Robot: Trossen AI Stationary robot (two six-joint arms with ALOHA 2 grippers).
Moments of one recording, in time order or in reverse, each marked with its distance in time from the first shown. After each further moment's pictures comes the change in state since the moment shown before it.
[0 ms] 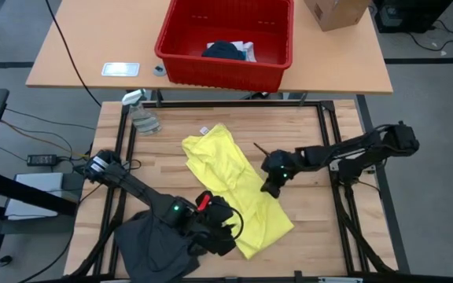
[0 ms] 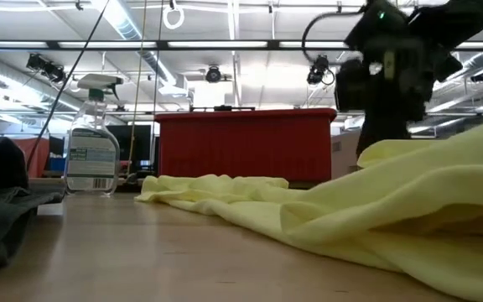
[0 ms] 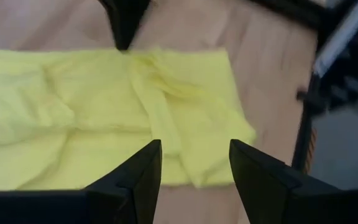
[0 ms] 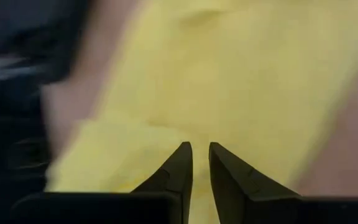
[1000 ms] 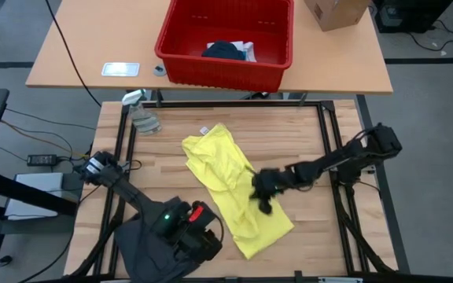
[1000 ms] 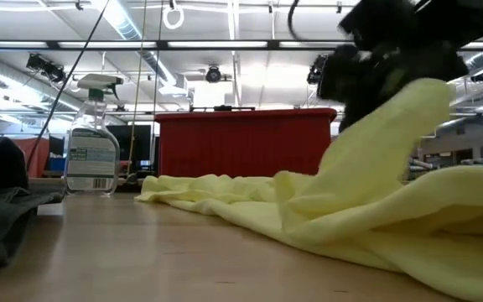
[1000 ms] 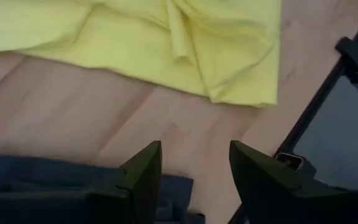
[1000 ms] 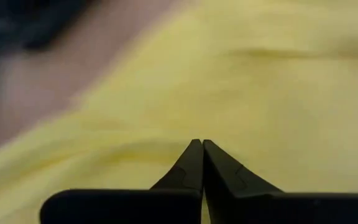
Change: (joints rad) left arm -0.074 -0.018 -0.004 -0.267 0.161 -0.428; right arm 0.188 0.212 0.069 0.216 0.282 -0.231
